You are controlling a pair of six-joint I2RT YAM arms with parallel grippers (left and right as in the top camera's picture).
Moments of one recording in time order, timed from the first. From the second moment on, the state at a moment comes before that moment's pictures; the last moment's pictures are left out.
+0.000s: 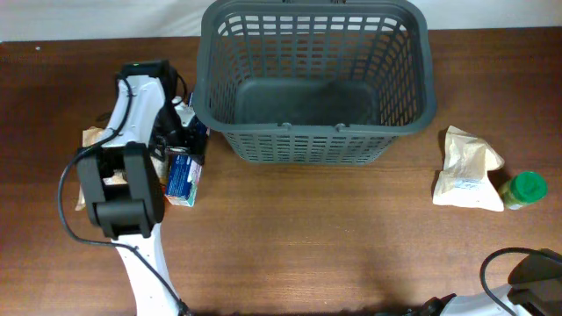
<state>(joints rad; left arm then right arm) 0.01 2.27 1.86 -1.40 0.04 0.24 -0.84 1.76 2.22 -1.58 -0.36 0.22</state>
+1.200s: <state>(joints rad) -0.23 2.09 3.13 -1.56 0.02 0.55 -0.84 1.76 2.22 -1.58 -0.36 0.23</state>
